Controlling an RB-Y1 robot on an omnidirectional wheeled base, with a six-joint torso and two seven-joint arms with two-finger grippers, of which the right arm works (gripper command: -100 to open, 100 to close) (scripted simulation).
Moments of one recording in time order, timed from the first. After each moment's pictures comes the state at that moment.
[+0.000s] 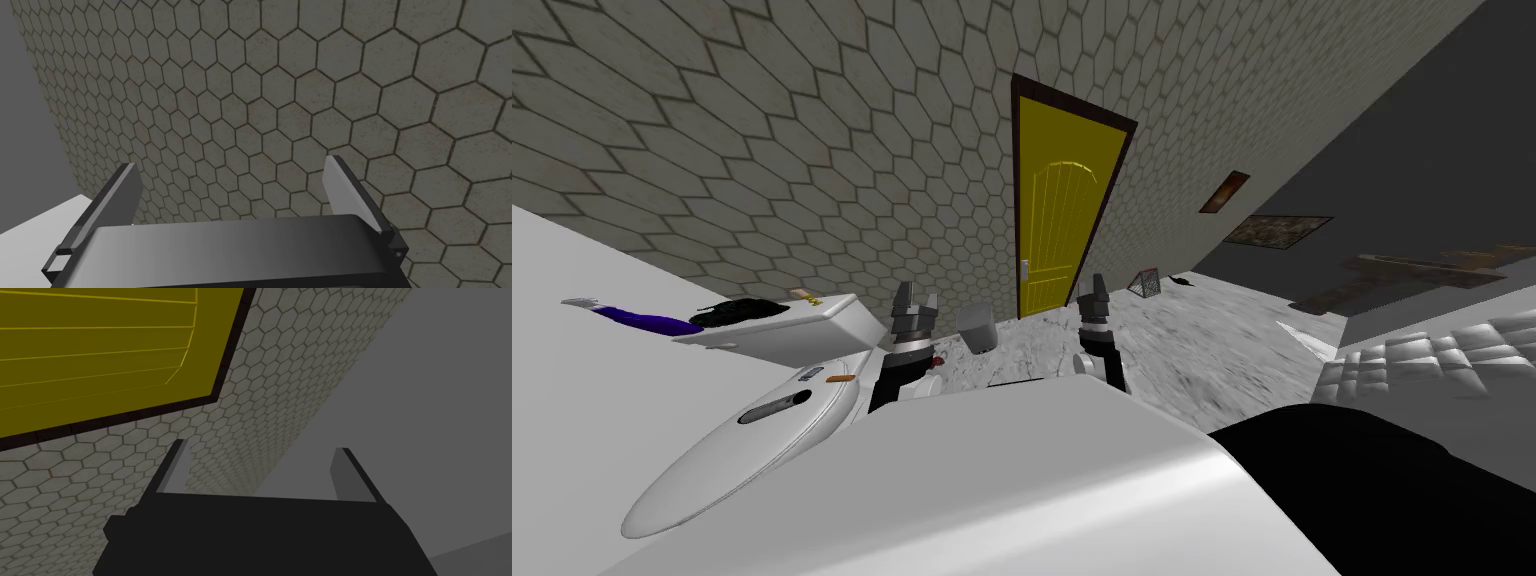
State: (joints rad) arm 0.47 -0.05 0.01 -2.20 -0.10 -0.53 0.11
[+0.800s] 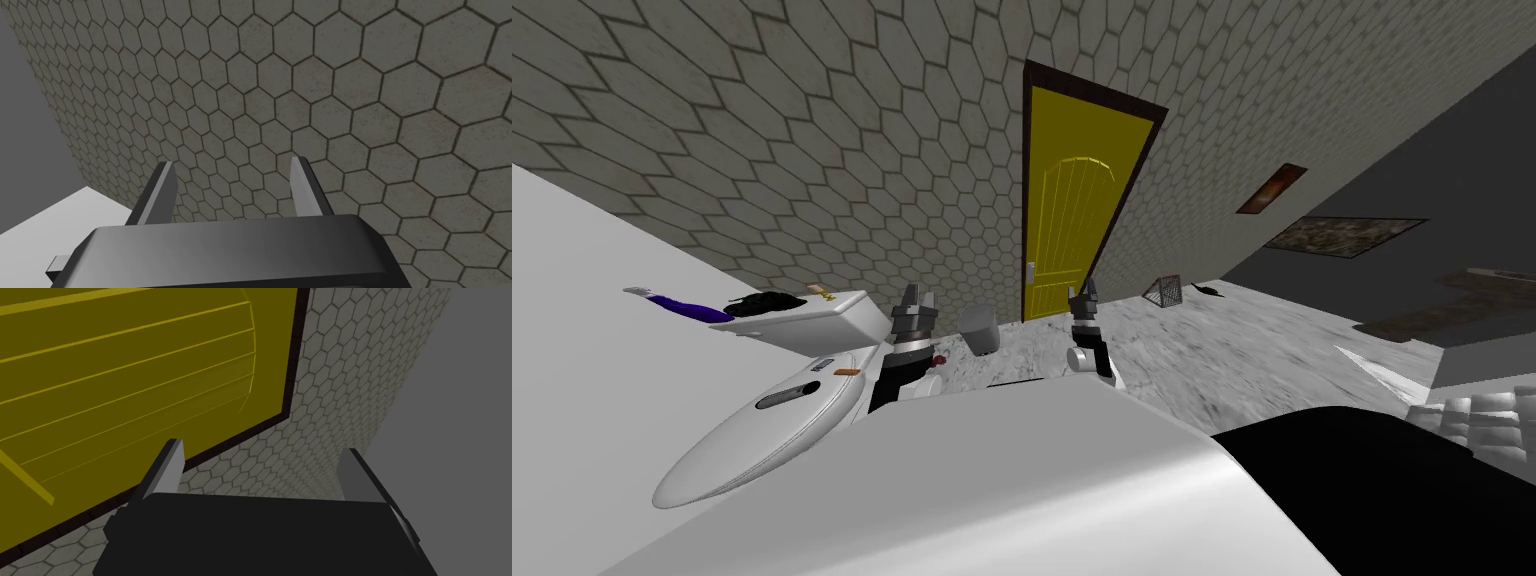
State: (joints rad) arm 0.36 -0.07 0.02 -2.02 -0.22 -0.51 -0.05
